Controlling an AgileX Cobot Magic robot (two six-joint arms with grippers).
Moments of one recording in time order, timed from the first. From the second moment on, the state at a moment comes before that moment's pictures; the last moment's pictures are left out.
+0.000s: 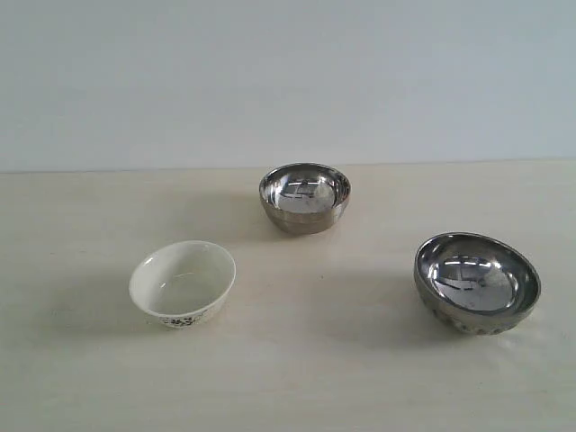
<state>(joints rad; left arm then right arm) 0.05 0.00 0.00 0.05 0.26 0.09 0.22 0.01 0.00 0.01 0.35 0.06</state>
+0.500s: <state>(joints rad) 0.05 0.00 0.00 0.05 0.26 0.09 0.22 0.01 0.00 0.01 0.35 0.04</state>
